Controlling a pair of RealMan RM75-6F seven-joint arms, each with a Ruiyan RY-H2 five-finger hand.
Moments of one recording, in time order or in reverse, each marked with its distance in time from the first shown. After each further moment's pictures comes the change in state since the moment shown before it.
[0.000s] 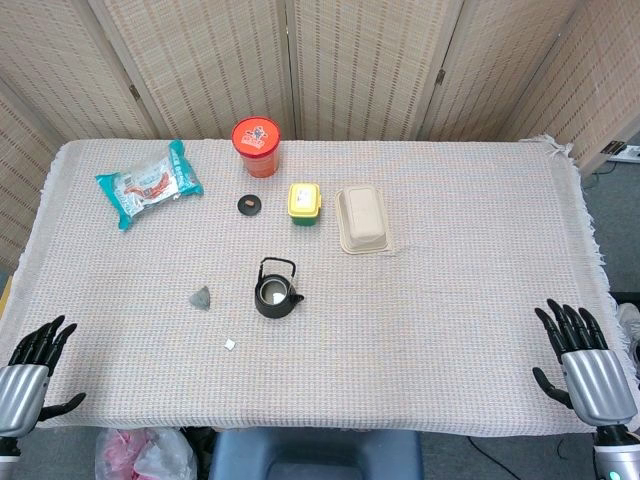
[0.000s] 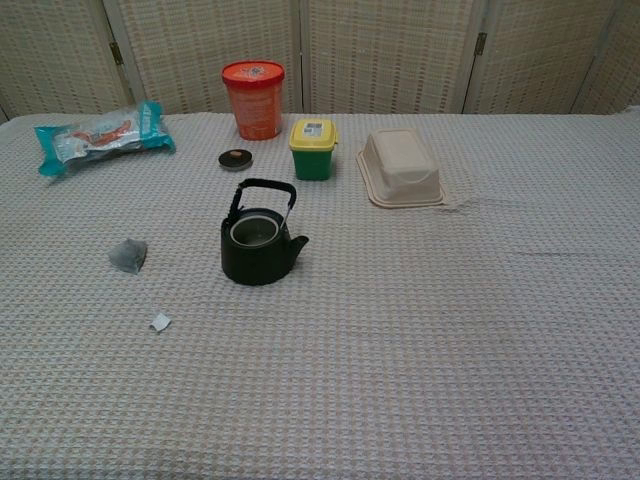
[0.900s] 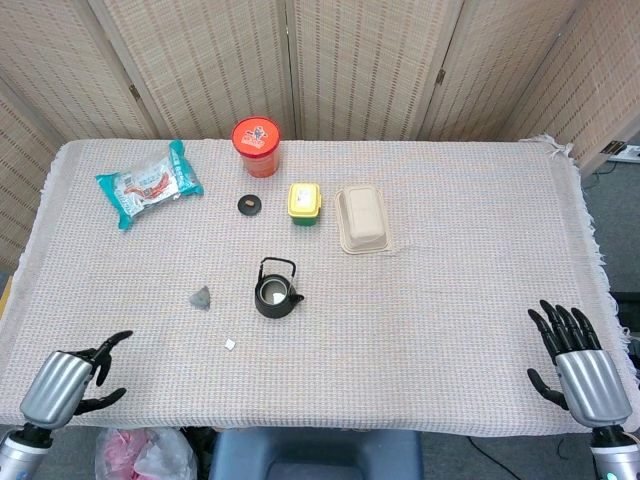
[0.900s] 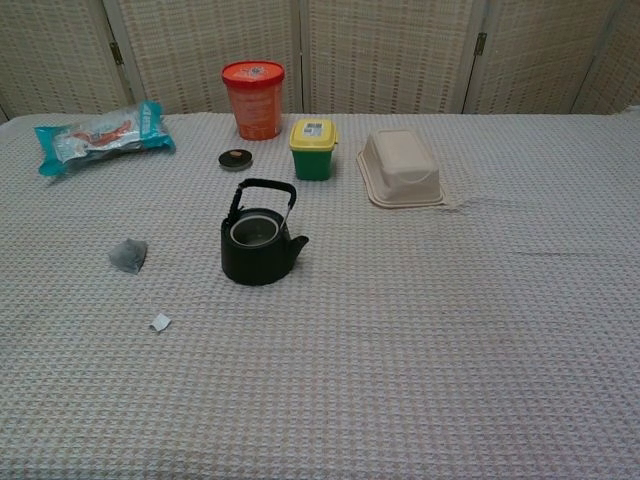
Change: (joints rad) left arm -0.116 -0.016 0.013 0.006 0.234 -0.007 -0.073; right arm 0.003 0.005 -0.009 -0.007 -0.034 0.014 0.011
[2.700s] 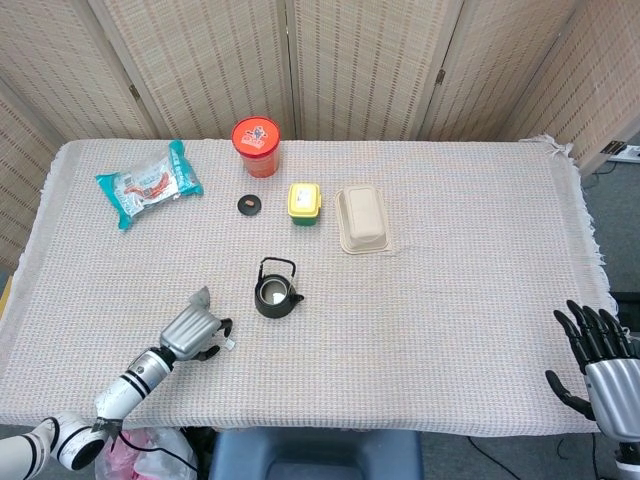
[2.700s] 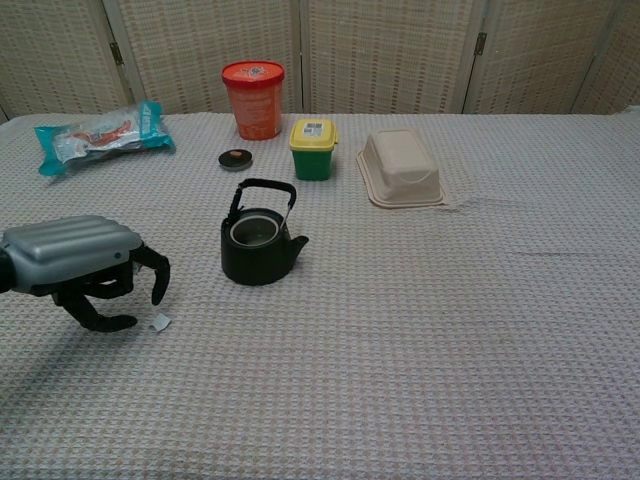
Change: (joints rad) left arm -0.462 -0.278 -0.067 0.113 -0.289 -0.619 0.216; right arm -0.049 0.030 0.006 0.037 -0.060 0.126 0.121
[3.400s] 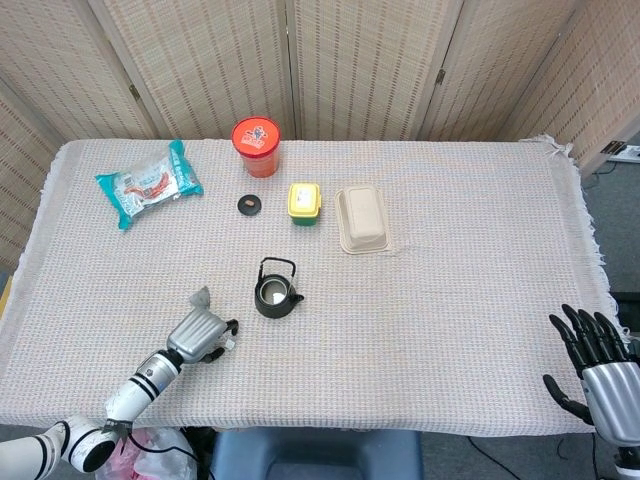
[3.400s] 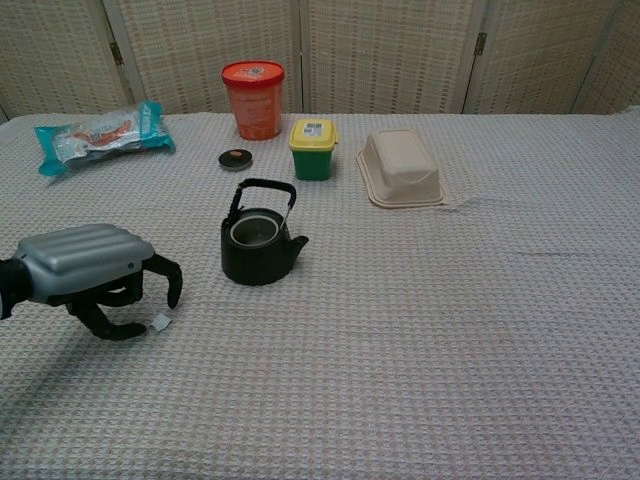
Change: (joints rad) left arm -0.006 -0.041 0.003 -0.007 -0.074 0.002 0.096; right arm -0.004 0.001 -0.013 0.009 -0.028 0.012 0.003
